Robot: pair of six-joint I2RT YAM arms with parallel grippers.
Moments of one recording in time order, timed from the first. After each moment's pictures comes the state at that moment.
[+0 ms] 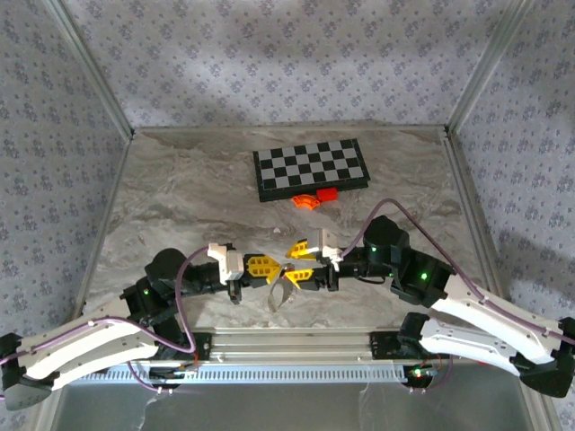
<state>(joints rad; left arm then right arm) -1.09 0.60 0.54 0.18 0.36 0.01 1.02 0.83 0.84 -0.20 -0.49 -0.16</state>
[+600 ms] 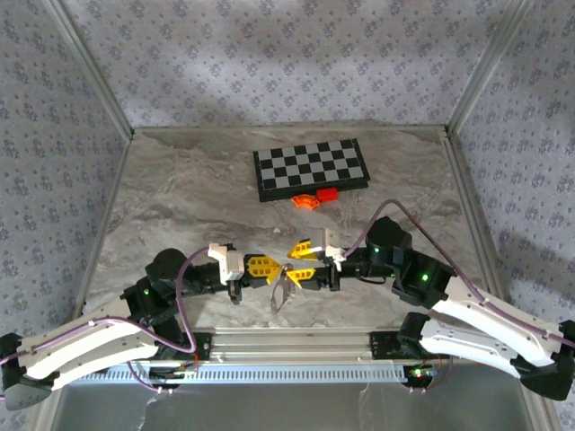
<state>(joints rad) -1.09 0.60 0.53 0.18 0.36 0.01 1.00 0.80 0.81 -0.16 -0.51 -0.15</state>
